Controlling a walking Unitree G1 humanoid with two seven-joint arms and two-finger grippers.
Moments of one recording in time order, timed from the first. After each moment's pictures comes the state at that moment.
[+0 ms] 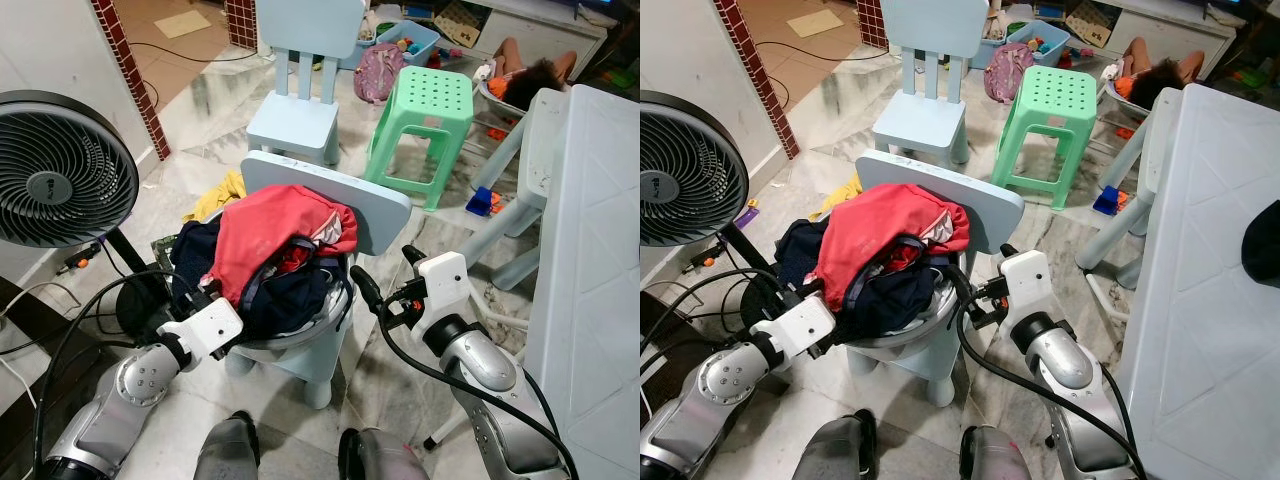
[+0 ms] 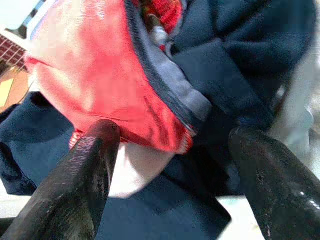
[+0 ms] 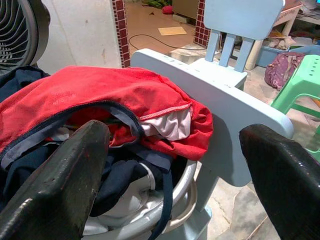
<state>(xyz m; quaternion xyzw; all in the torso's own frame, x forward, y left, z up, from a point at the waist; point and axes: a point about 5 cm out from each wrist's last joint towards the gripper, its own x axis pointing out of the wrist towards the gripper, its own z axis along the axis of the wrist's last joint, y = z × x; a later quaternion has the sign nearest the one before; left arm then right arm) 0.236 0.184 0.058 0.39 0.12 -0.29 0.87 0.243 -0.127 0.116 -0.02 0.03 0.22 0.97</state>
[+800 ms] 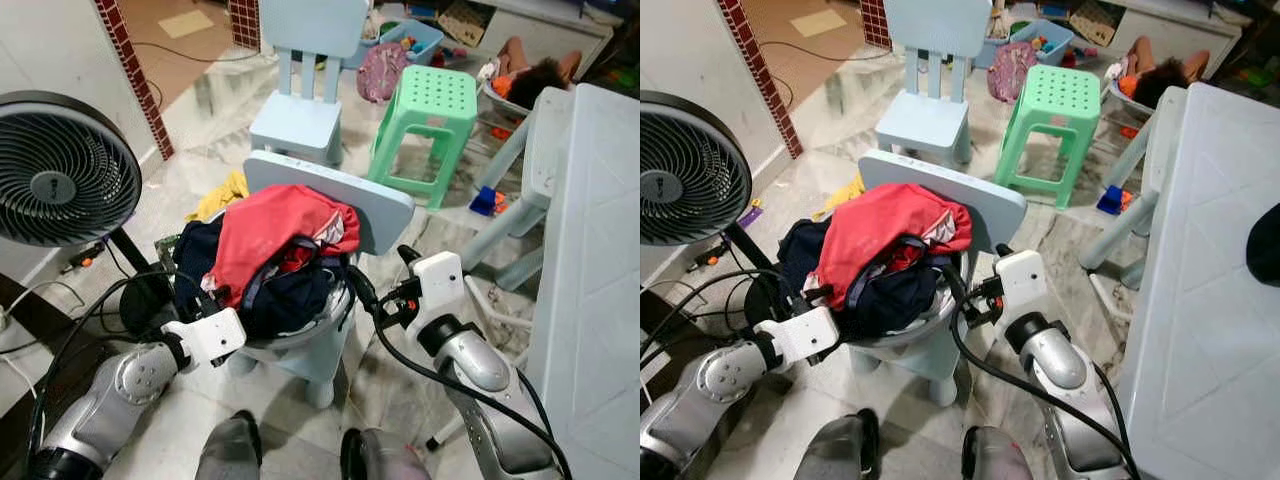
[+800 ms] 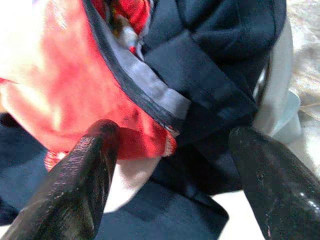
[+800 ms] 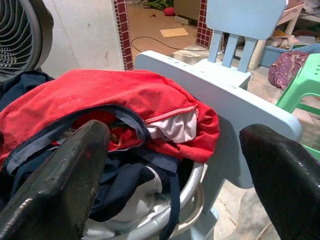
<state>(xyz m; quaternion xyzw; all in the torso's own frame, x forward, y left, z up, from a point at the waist) 0.244 0.185 0.051 0.42 0.11 -0.34 0.83 0.242 -0.121 0.116 -0.02 0.03 0.22 0.98</state>
